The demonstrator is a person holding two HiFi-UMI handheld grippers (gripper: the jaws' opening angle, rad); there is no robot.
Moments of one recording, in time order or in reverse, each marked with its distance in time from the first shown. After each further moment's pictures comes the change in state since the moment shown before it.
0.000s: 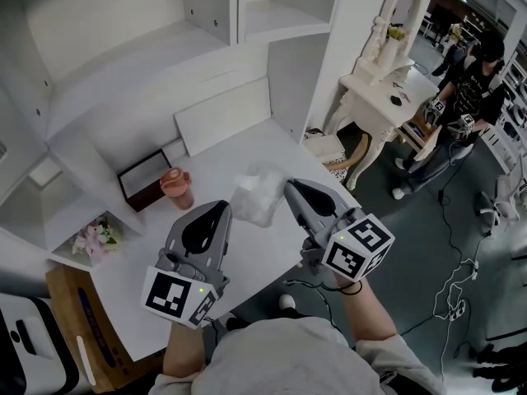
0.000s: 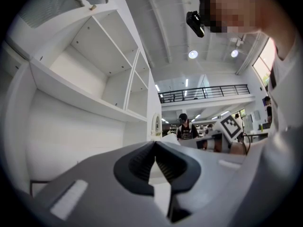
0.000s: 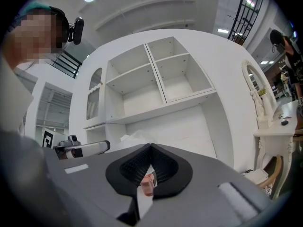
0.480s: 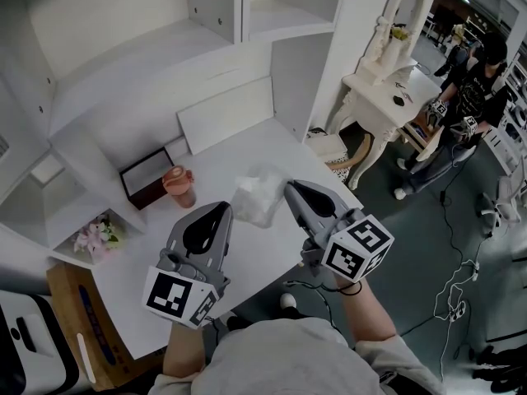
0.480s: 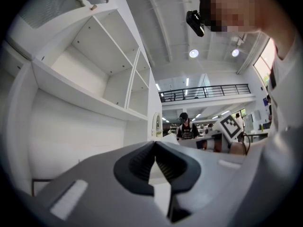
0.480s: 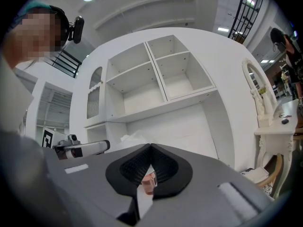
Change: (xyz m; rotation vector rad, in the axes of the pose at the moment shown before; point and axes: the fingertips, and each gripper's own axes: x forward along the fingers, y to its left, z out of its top) left arm -0.004 0.001 -0.003 -0.004 0.013 0.008; right arm 0.002 0.003 -0.005 0.005 0.014 0.005
